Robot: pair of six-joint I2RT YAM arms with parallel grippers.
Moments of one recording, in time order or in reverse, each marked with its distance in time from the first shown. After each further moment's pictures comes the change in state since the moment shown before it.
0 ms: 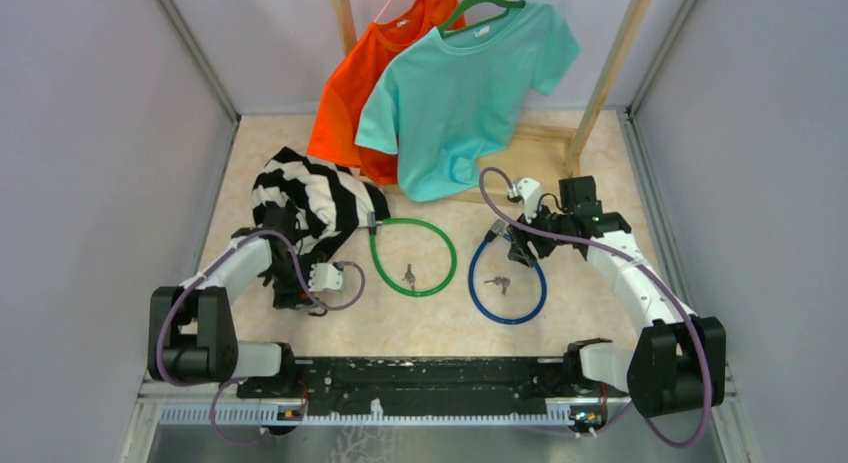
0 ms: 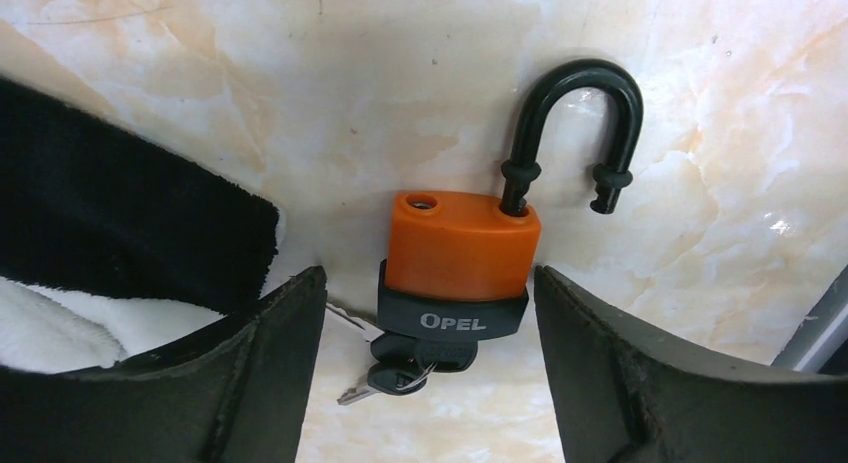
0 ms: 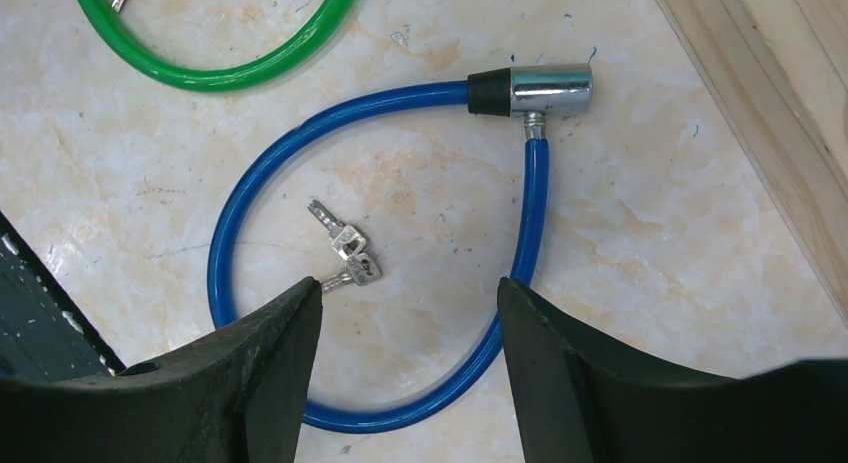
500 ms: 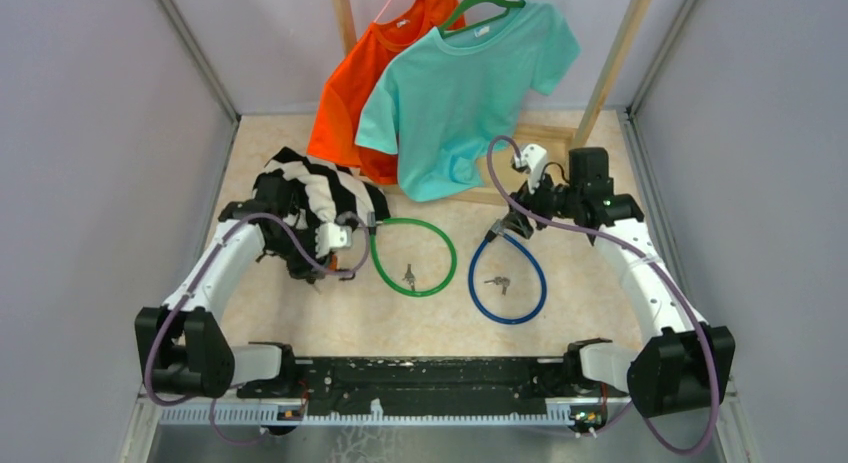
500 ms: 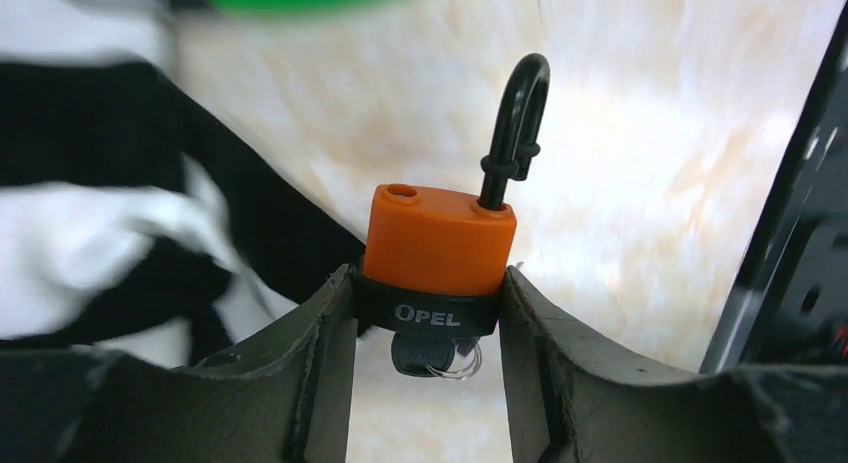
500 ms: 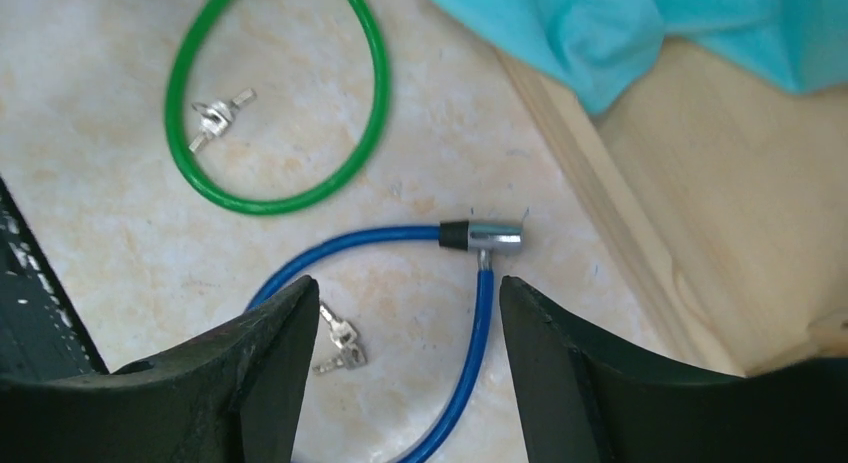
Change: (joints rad) left arm -0.060 -0.064 0.211 -0.164 0.265 -0.219; right arm 0.000 0.000 0.172 0.023 -0.085 0.038
